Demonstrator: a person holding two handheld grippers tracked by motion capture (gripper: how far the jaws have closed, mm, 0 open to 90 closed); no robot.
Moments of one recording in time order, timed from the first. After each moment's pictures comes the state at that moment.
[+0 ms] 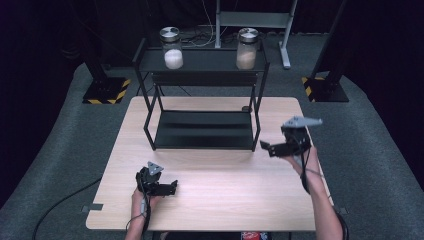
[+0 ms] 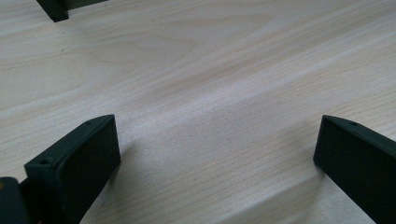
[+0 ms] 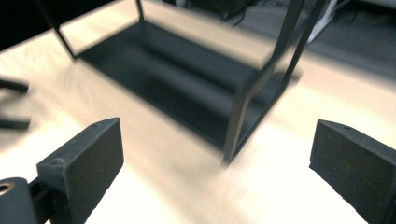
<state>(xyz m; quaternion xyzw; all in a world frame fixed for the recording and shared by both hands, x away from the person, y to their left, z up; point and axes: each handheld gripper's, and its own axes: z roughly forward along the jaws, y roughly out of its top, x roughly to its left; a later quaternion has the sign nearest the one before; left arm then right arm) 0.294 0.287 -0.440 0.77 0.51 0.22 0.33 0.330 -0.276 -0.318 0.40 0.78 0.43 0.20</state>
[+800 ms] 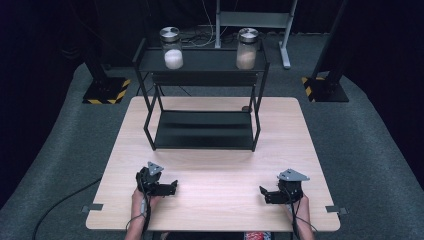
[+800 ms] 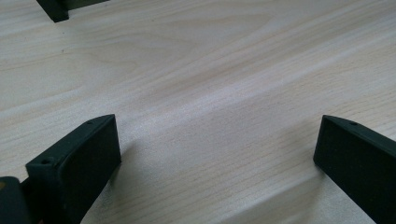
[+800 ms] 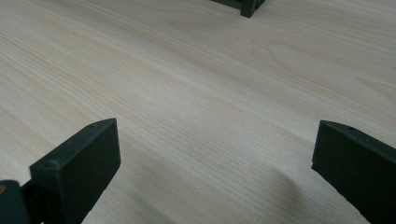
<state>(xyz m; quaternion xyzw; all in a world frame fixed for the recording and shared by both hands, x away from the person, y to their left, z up) 0.294 0.286 -0.440 0.77 0.51 0.22 0.33 0.266 -0.268 -0.444 0.44 0.78 0.39 0.23</state>
